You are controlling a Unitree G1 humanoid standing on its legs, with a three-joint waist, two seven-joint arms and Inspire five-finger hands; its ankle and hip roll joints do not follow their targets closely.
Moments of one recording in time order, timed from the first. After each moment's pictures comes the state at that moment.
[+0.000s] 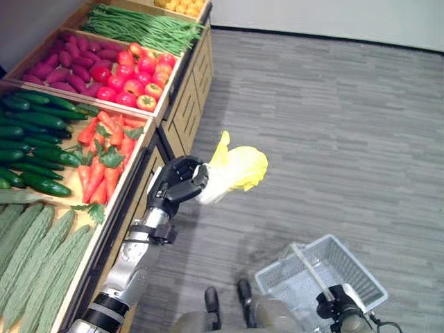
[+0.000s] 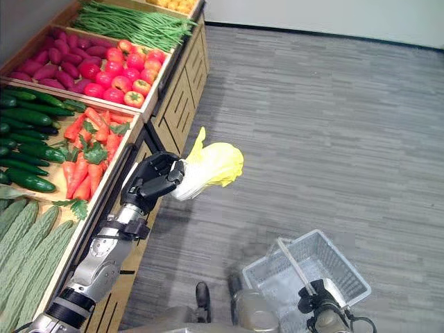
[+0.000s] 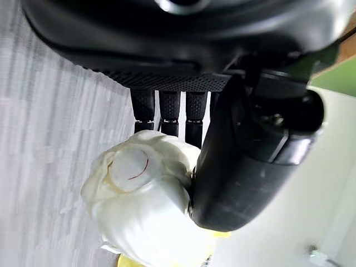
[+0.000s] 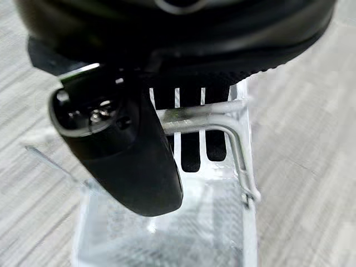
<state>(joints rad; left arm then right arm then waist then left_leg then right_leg) -0.07 0.49 -0.30 0.07 -0.71 -0.27 0.00 -0.07 -0.37 0.20 1.29 -0.18 -0.11 -0.27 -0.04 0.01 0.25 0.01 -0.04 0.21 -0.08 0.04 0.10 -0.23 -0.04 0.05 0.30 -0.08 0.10</state>
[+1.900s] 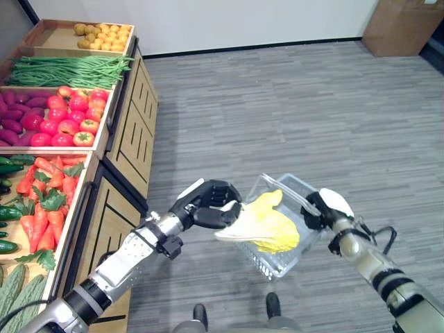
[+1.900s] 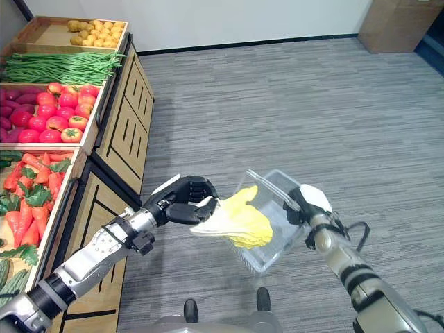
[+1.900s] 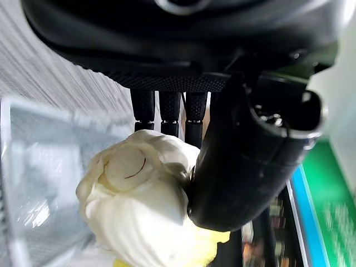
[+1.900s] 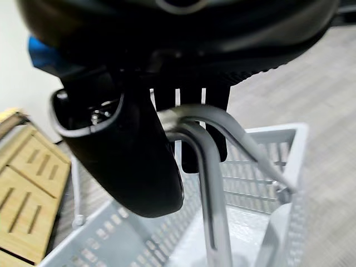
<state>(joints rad) -0.26 0.80 -0.68 -0.04 -0.62 -0.22 -0.19 -0.41 -0.66 0.53 0.78 -0.26 -0.14 -0.25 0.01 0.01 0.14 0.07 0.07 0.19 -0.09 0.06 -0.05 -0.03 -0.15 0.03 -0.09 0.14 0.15</state>
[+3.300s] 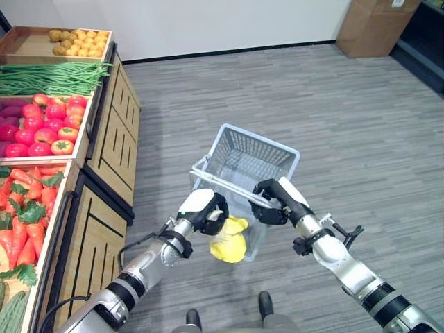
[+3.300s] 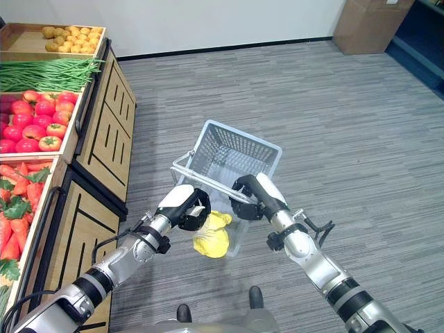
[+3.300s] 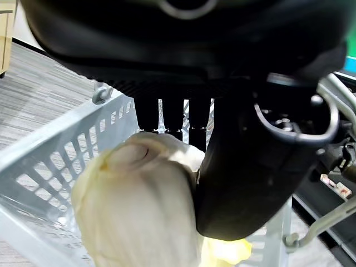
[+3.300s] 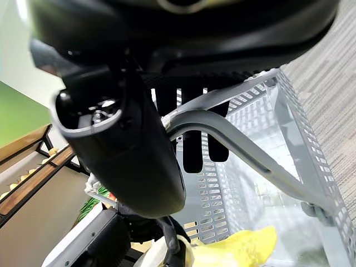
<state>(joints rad) -0.28 0.45 -0.62 0.46 0.46 -0.18 0.27 -0.16 -0.63 0.53 0.14 0.00 -0.18 -0.16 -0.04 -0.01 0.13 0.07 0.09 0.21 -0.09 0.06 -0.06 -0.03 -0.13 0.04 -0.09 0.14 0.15</state>
